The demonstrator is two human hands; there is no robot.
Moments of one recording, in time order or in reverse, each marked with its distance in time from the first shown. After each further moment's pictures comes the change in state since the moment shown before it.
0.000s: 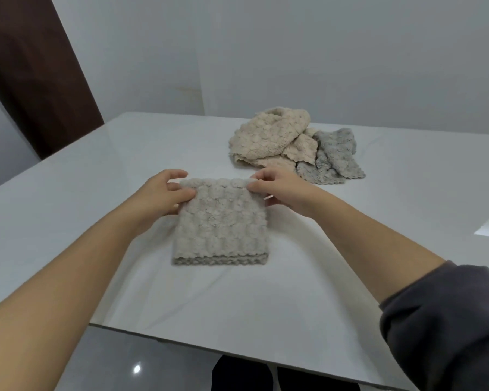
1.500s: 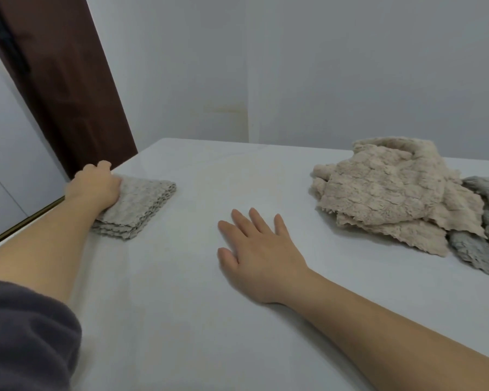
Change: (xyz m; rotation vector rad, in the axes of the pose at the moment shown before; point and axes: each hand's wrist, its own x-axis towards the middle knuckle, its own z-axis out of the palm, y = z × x) left_hand 0.280 -0.099 -0.267 1.004 0.632 -0.125; right_hand 0.182 -0.004 0.148 -1.022 -0.003 -0.207
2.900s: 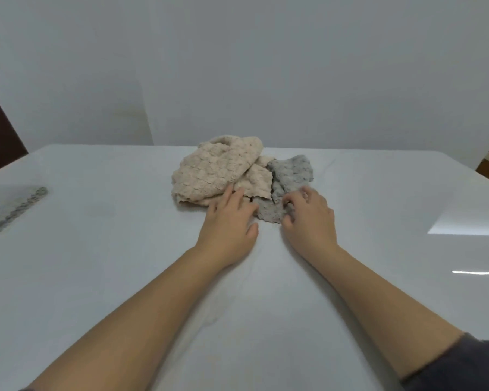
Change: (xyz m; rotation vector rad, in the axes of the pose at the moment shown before) left_hand -0.367 0.343 -0.011 -0.258 -0.201 0.901; right_hand -0.211 0.219 -0.067 0.039 0.530 0.629
